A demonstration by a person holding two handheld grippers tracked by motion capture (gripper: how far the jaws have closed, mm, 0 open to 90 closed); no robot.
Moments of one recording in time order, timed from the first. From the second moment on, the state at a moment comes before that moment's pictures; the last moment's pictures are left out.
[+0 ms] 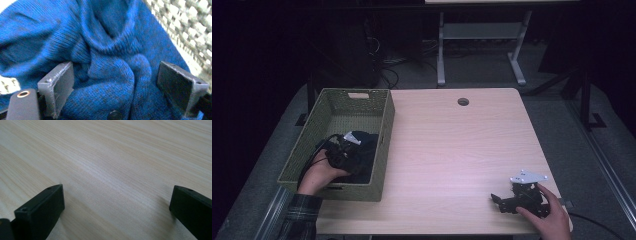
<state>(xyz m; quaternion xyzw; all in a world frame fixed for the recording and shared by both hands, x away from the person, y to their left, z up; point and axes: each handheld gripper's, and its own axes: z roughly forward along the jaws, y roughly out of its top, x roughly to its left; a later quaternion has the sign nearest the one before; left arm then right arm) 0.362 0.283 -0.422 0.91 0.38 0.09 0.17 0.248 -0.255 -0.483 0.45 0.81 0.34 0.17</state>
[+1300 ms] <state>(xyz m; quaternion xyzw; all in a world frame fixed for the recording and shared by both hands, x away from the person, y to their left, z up) 0.369 0.309 -0.394 0.84 0.45 0.06 0.30 0.248 -0.255 -0.483 0.45 0.81 0.34 0.17</state>
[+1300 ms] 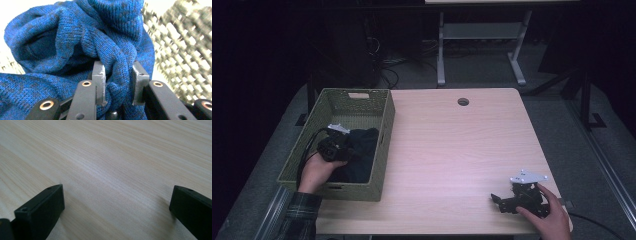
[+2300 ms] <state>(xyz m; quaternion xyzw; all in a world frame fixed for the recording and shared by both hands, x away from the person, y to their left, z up) 0.359 0.328 -0.340 0.77 0.44 0.11 0.45 0.248 -0.255 -0.483 0.45 0.81 0.34 0.17</state>
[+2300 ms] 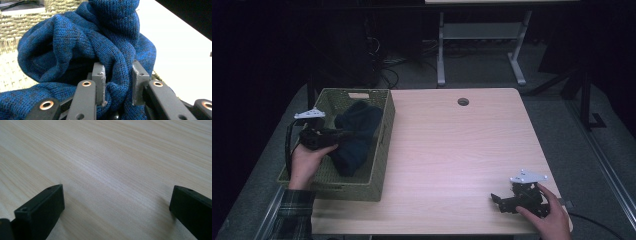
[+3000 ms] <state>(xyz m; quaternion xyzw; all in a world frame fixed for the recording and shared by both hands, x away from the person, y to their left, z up) 0.359 0.306 -0.293 0.76 0.39 0.11 0.52 0.249 -0.255 -0.483 0.45 0.81 0.34 0.17</state>
